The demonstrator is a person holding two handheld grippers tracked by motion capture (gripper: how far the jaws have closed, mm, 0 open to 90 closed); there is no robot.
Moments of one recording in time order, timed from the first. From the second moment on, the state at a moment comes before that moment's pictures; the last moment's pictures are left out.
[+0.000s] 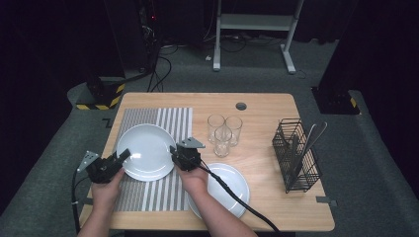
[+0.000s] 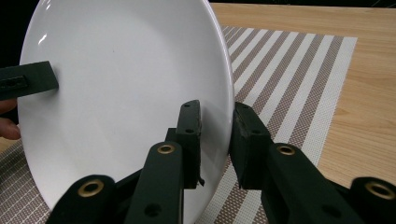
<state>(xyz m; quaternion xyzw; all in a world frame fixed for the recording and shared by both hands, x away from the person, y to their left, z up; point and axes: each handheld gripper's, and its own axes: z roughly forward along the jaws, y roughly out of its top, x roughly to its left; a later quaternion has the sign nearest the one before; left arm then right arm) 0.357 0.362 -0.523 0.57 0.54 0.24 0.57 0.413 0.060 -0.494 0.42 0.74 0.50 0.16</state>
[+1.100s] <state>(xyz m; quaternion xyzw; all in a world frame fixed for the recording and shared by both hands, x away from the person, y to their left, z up) 0.377 0.360 -0.529 0.58 0.57 0.23 0.54 0.428 0.072 -0.502 0.43 0.78 0.42 0.16</state>
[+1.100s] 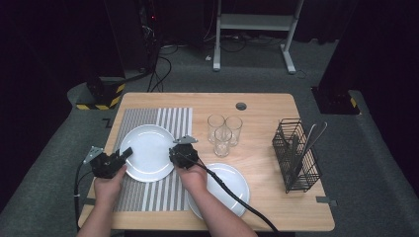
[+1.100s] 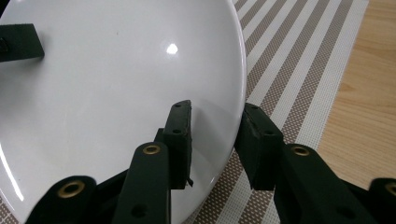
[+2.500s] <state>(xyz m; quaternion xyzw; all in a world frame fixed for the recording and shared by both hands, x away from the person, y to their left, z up) 0.382 0.360 -0.530 0.58 0.59 0.22 0.51 0.451 0.082 -0.505 0.44 0.81 0.38 0.09</state>
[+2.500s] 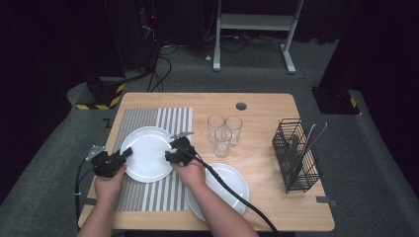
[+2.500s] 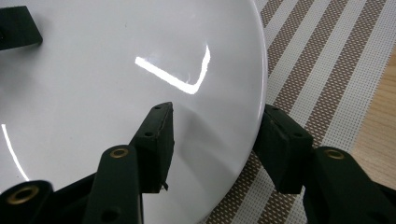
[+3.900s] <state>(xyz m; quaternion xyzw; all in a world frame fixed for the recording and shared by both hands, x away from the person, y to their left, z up) 0.383 0.358 -0.530 0.59 0.59 0.22 0.51 0.455 0.081 -0.507 0.45 0.81 0.38 0.05</state>
